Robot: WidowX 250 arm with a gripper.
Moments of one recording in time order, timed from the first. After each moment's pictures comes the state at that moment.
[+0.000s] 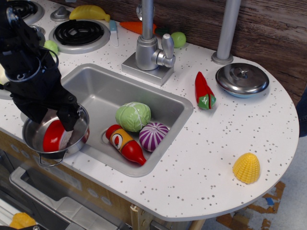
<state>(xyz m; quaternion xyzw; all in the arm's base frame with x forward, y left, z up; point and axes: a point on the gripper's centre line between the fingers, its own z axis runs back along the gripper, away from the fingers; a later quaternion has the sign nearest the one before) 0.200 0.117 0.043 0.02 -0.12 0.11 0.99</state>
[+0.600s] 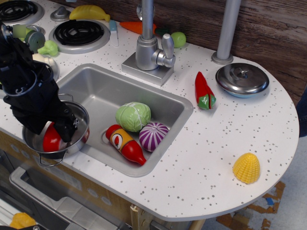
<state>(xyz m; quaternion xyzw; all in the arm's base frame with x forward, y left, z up) 0.193 0.119 0.026 0.00 -0.12 0.10 0.99</state>
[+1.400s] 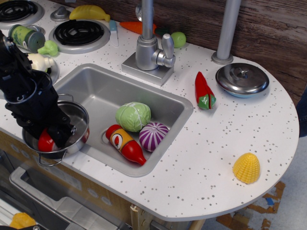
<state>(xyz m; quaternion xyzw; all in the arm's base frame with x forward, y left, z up) 0.193 0.125 0.012 0.00 -0.11 0.08 0.99</state>
